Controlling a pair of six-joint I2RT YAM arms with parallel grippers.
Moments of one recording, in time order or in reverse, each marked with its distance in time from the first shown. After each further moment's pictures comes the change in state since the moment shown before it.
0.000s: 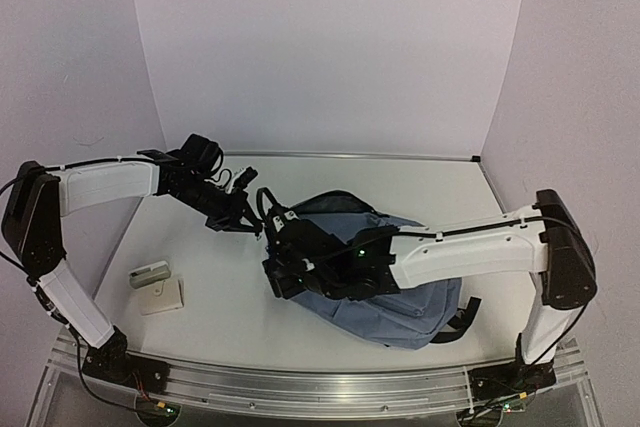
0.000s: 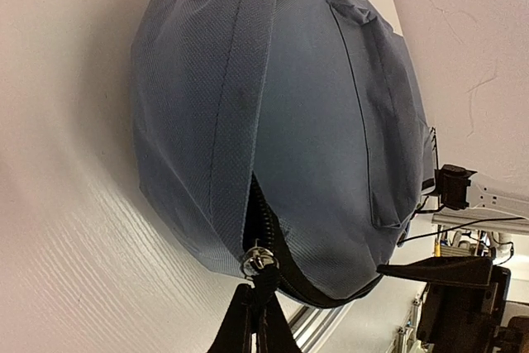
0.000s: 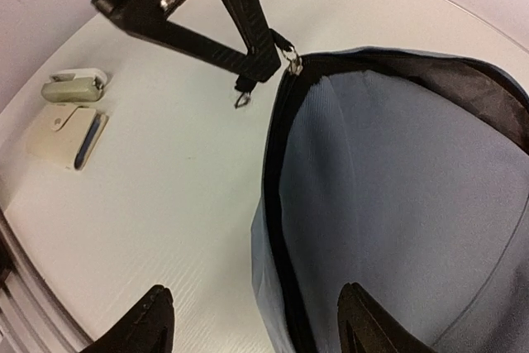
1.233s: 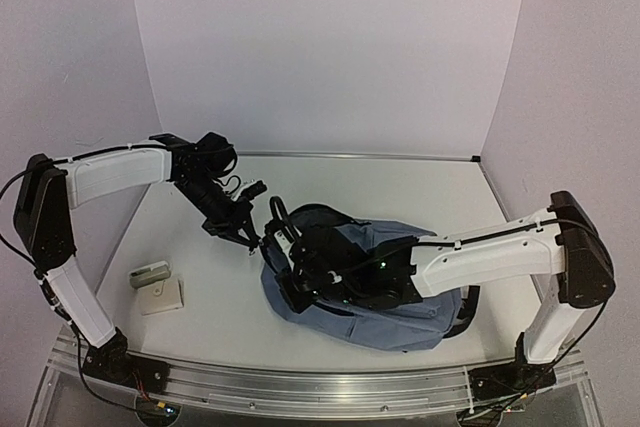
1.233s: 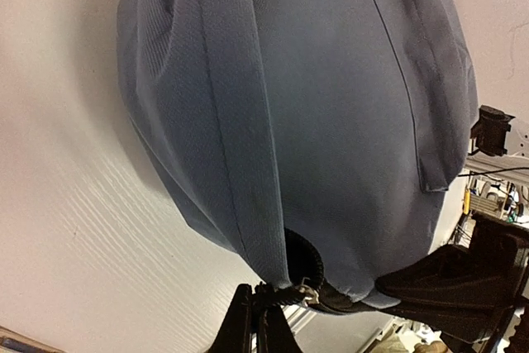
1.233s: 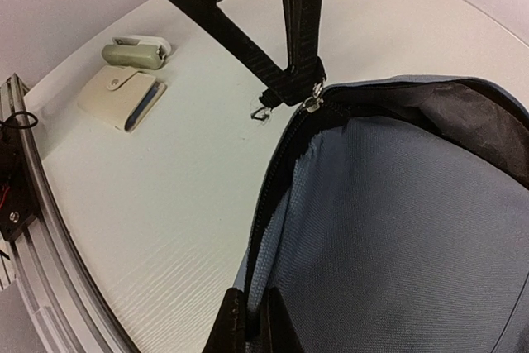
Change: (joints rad) left arm -0.058 0.075 0.177 -0.375 -0.078 0.150; right arm 0.013 -0.095 -0.182 0.185 -0.192 -0.143
